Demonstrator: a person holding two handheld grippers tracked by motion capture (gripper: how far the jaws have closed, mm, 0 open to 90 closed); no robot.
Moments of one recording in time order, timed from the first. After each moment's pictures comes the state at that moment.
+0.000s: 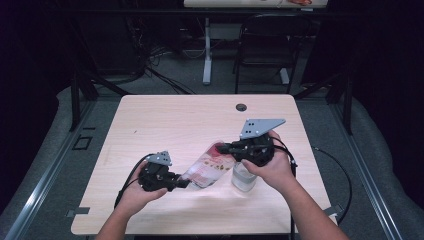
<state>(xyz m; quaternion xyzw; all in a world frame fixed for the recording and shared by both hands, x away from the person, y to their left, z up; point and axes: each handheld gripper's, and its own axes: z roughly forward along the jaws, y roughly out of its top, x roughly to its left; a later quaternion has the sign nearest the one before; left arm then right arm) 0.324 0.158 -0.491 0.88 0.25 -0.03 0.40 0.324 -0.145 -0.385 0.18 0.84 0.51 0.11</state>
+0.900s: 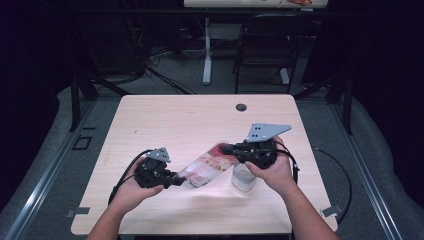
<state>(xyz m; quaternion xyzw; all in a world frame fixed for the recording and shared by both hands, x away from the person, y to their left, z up) 0.324 0.161 -0.471 0.90 0.26 -0.02 0.36 0.327 -0.157 -0.406 0.19 0.81 0.54 0.12</state>
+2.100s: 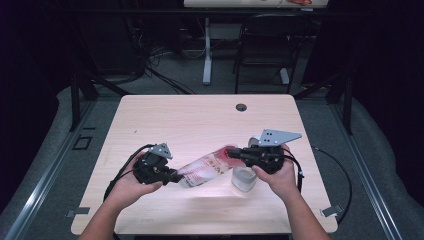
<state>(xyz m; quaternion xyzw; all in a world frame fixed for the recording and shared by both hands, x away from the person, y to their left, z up) 0.323 0.156 -0.445 0.92 0.25 0.00 0.31 0.326 -0.180 -0.433 0.22 0.78 0.58 0.10</state>
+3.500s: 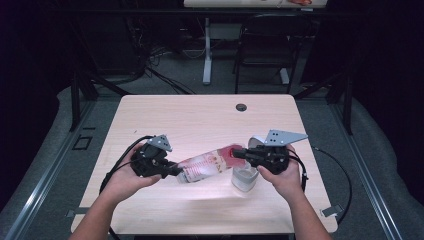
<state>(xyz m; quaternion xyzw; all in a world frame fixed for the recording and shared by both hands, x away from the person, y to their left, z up) 0.326 0.152 -0.413 0.92 0.24 0.02 0.30 0.325 -0.192 -0.435 0.24 0.77 0.58 0.10</state>
